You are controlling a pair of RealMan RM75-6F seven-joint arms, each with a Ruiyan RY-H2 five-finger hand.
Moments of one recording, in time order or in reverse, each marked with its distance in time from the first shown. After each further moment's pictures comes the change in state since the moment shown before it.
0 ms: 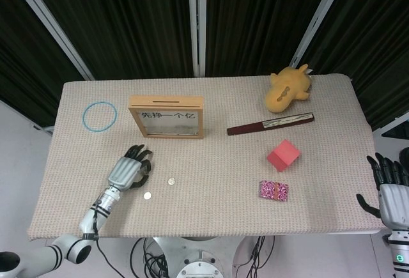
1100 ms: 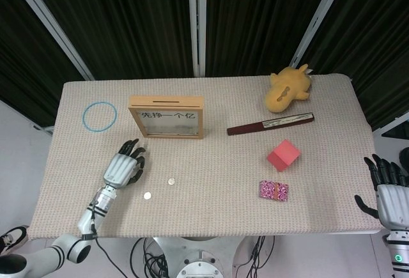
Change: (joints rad) left arm 0.020 -0.053 -0.003 0.122 0.041 0.118 0.033; right arm 0.003 0.004 -0.005 -0.004 0.004 -0.017 -0.001
